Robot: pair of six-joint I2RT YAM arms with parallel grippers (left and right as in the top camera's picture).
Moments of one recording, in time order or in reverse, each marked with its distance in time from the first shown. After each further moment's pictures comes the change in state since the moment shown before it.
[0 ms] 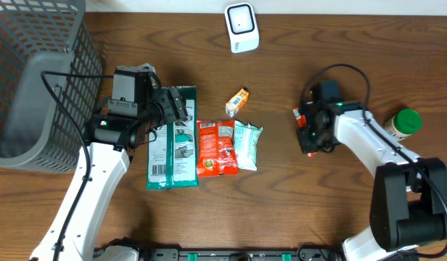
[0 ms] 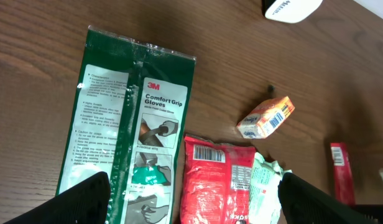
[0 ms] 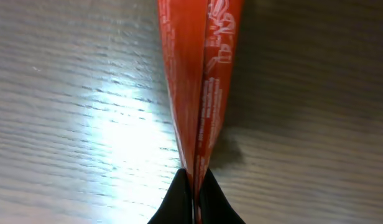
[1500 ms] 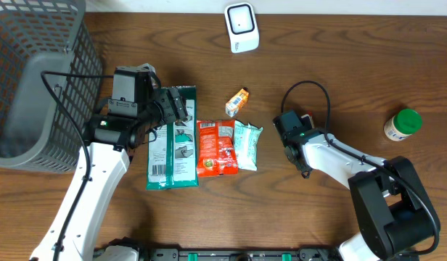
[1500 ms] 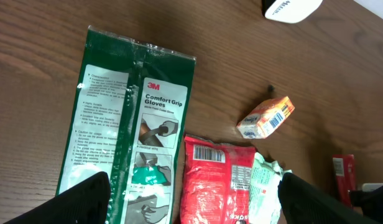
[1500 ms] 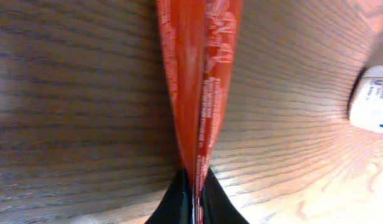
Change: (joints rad) left arm 0.000 0.000 0.000 0.000 0.000 0.000; right arm 0.240 0.001 -0.209 0.185 0.581 0.151
